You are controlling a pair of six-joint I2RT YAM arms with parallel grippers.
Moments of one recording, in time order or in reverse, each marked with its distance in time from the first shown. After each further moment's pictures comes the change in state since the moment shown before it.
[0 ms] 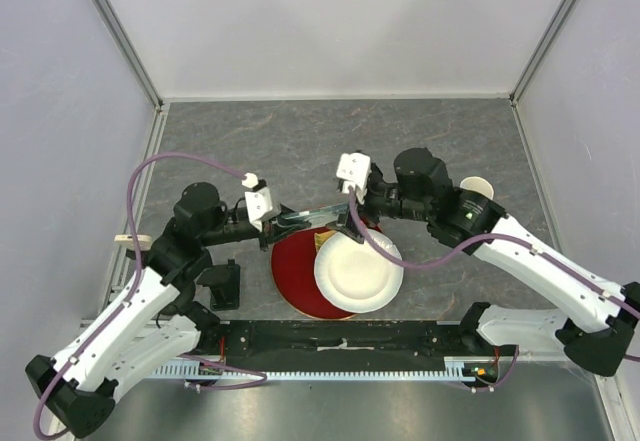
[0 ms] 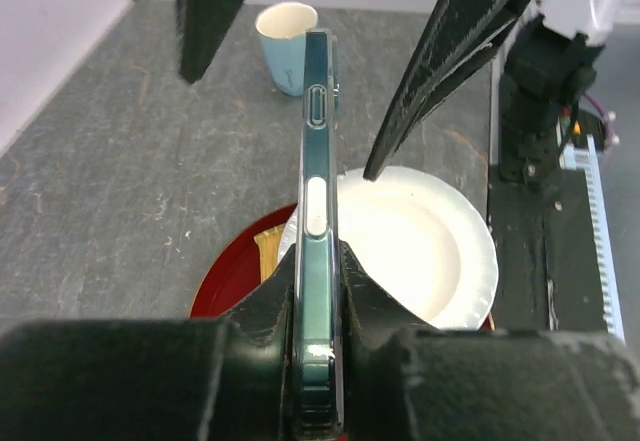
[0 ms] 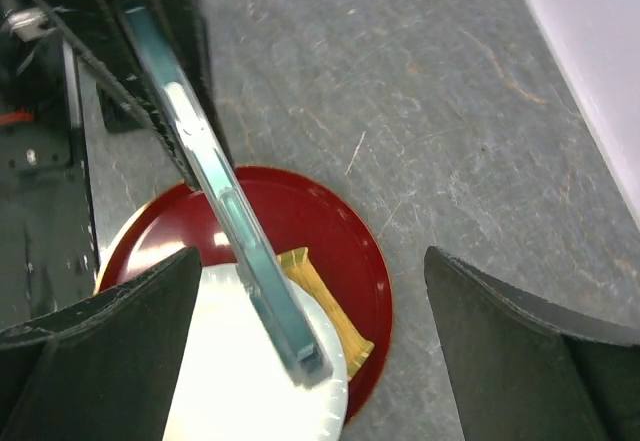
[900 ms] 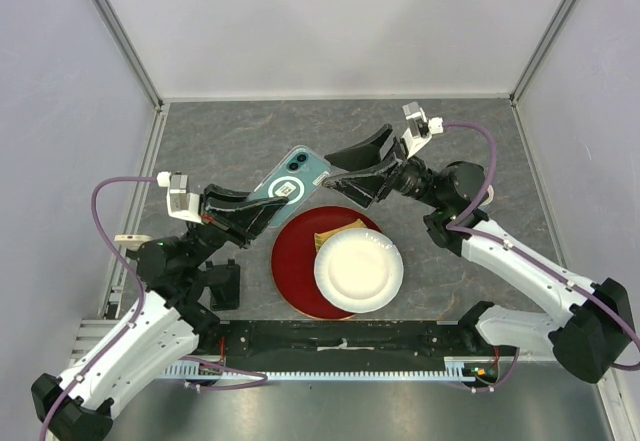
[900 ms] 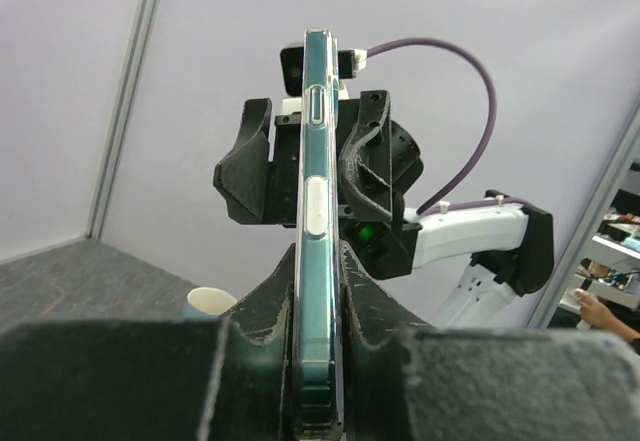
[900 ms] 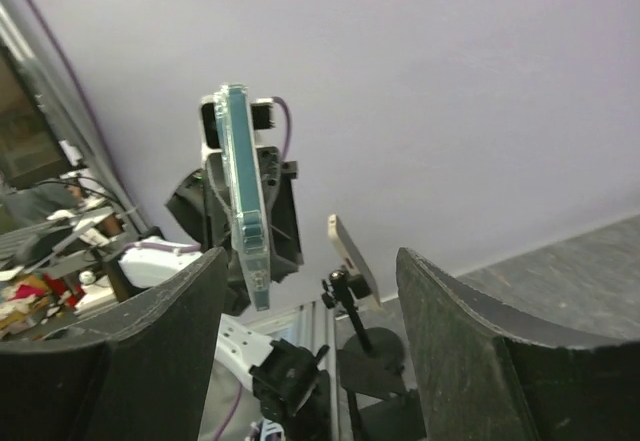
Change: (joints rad) left arm 0.005 -0.203 -0.306 0.965 -0.320 -0.975; right arm -0.204 -0.025 -0.359 1.270 -0.274 1.138
